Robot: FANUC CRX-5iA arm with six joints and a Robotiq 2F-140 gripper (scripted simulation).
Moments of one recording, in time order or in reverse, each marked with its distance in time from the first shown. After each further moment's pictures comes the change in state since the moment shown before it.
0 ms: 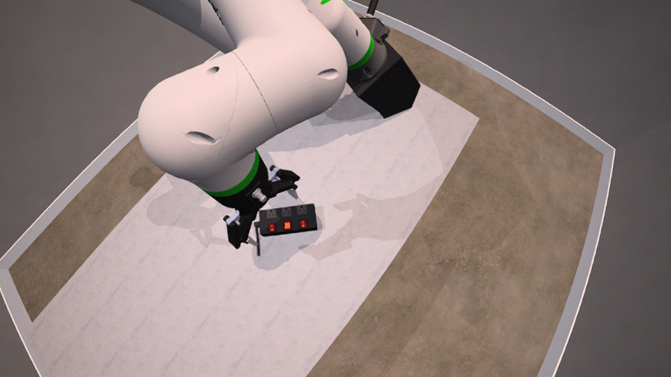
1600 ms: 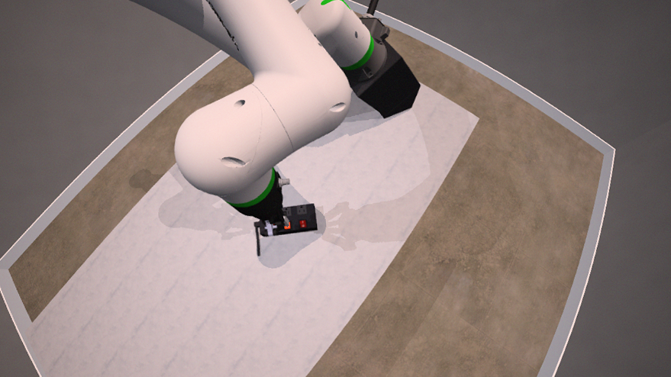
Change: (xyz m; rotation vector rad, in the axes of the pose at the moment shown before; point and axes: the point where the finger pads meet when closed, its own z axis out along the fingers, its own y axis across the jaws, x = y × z) arm -0.008 0.010 0.049 -0.006 -0.006 -0.802
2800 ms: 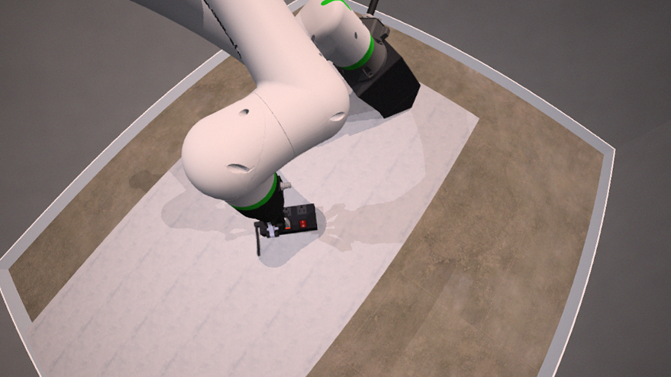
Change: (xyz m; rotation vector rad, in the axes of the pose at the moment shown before) arm 0.000 0.000 0.016 0.000 0.000 0.000
